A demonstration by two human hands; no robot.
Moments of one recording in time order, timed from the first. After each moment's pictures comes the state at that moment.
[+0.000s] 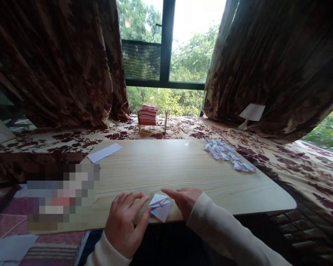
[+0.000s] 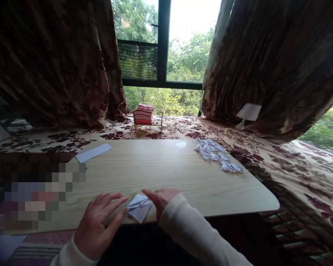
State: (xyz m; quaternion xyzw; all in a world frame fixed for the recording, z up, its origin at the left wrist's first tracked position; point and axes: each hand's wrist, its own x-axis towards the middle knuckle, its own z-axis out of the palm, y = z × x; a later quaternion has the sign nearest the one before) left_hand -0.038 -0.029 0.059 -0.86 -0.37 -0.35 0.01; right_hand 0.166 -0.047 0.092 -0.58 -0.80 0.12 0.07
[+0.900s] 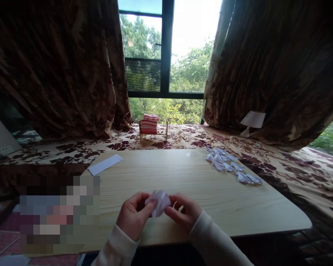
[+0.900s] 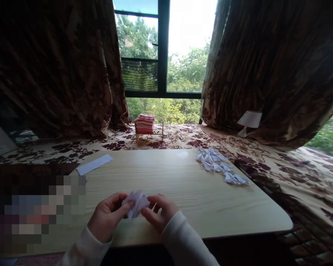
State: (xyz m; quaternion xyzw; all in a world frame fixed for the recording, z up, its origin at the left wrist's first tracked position) left_hand 0.003 0.001 0.076 -0.57 -0.43 -0.45 -0.54; right_hand 0.165 -0.028 0.057 -0.56 -0.65 0.31 0.40
